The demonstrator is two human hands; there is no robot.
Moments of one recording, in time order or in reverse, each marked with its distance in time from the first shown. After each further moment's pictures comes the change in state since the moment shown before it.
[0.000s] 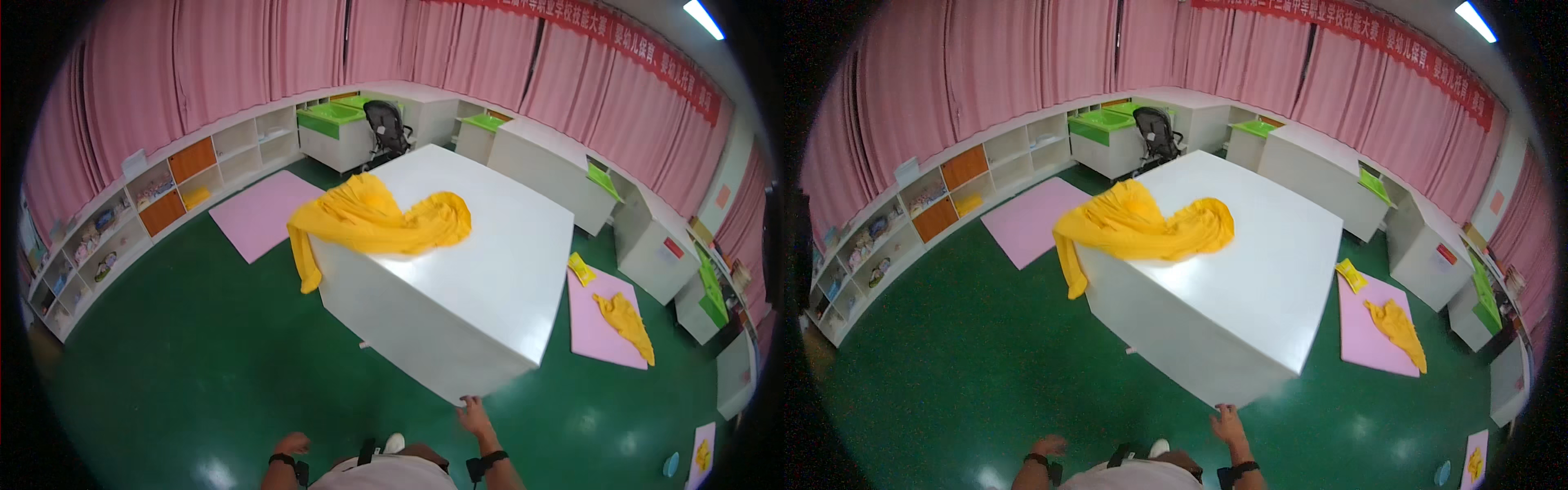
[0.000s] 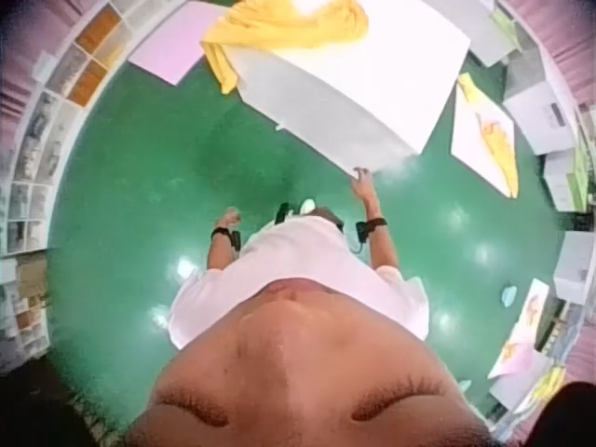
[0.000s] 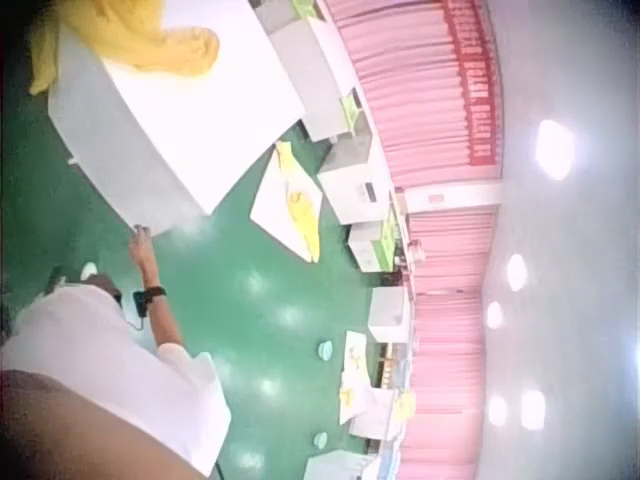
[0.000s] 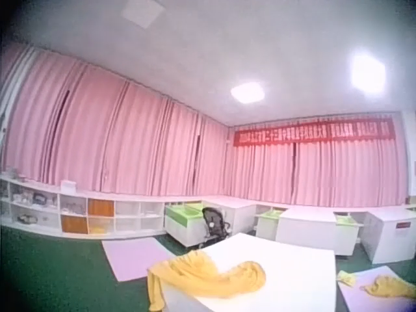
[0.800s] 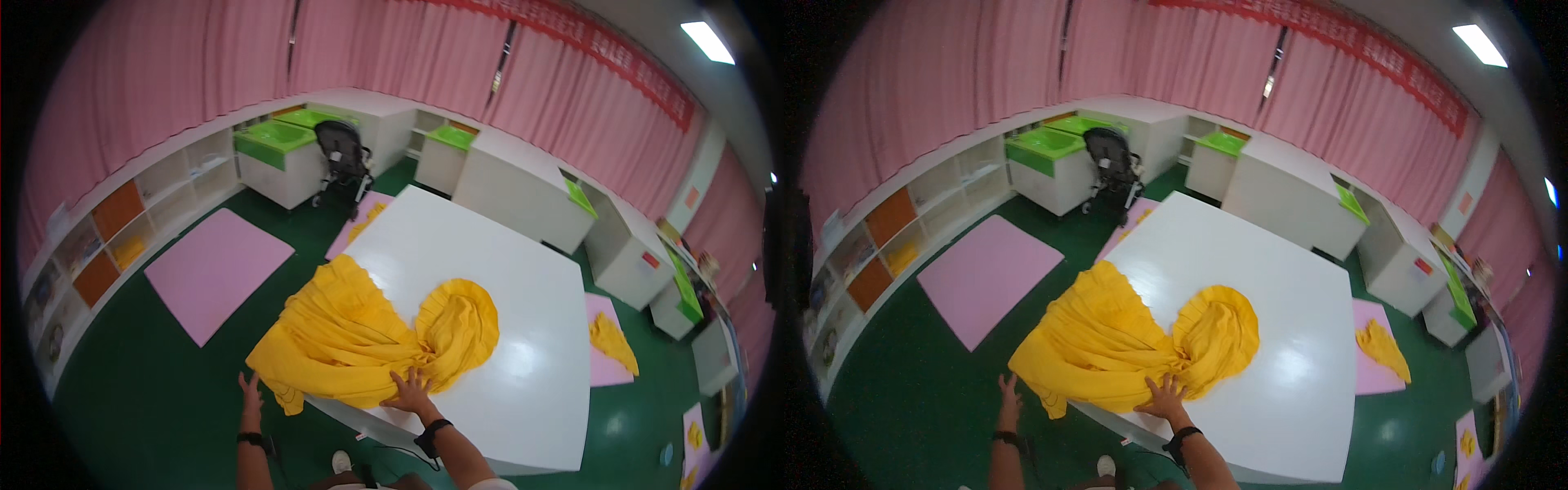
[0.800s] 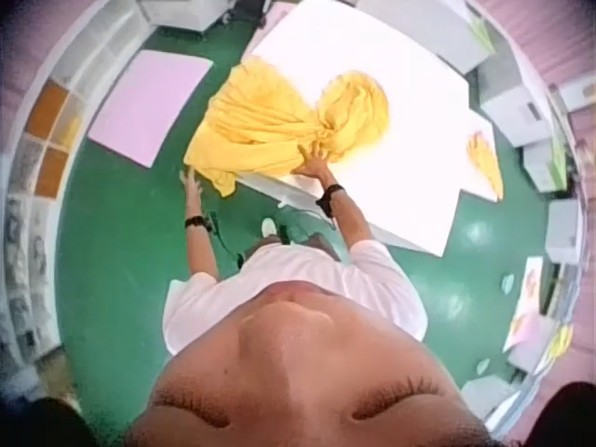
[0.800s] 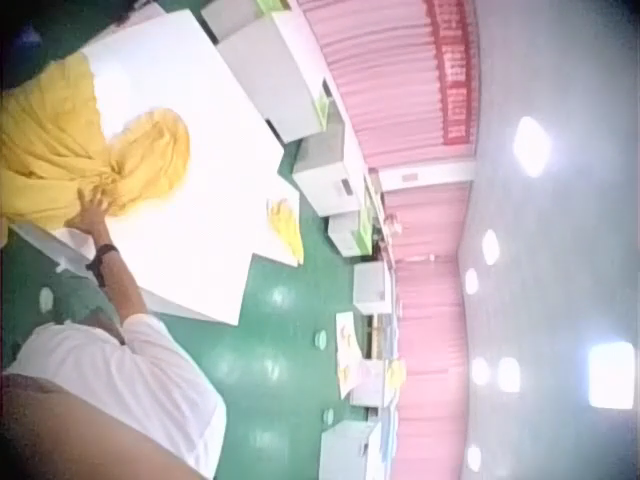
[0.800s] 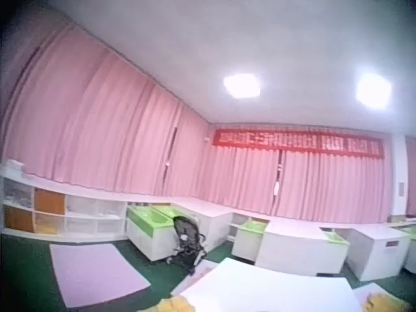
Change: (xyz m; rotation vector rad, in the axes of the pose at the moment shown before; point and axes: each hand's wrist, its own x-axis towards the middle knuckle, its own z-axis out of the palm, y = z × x) left_hand 0.272 0.594 -0.412 -0.762 0.334 0.399; right_hand 0.619 -0.226 0.069 -0.447 -0.128 0.069
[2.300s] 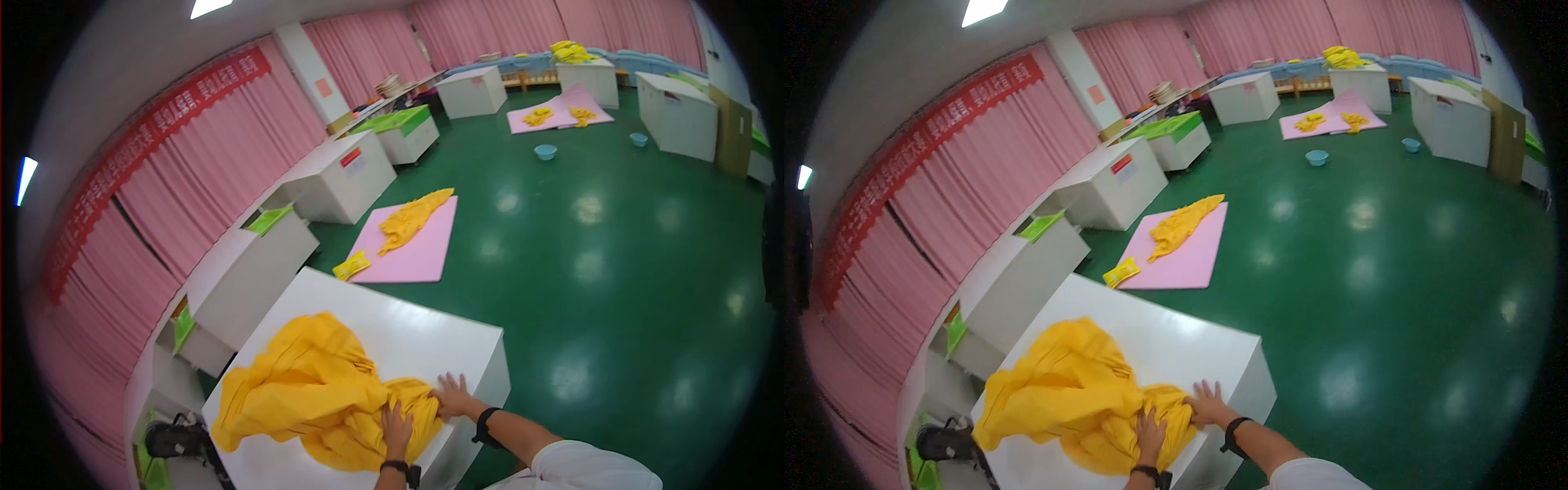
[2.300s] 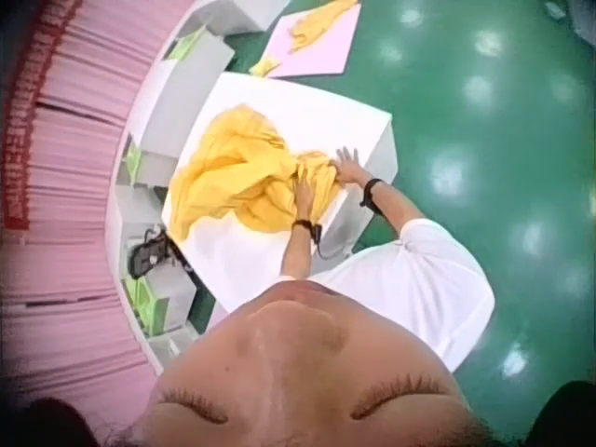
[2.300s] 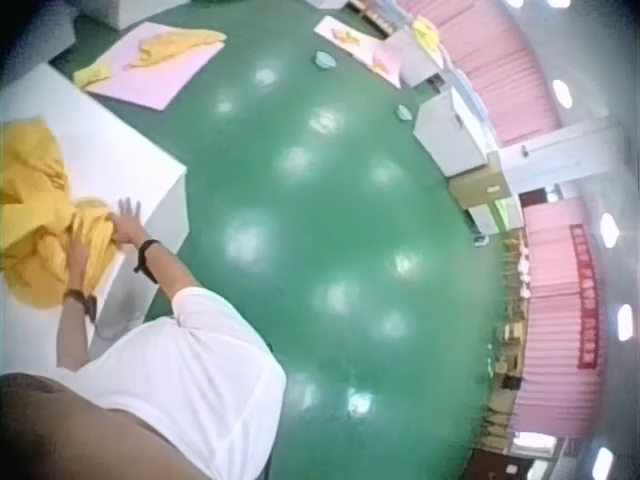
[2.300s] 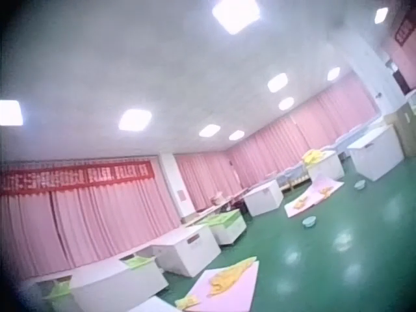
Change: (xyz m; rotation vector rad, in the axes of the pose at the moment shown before) left_hand -0.305 -0.208 0.532 1.196 -1.371 1.491; right_hand -0.322 0.275 0.012 0.385 0.528 0.883
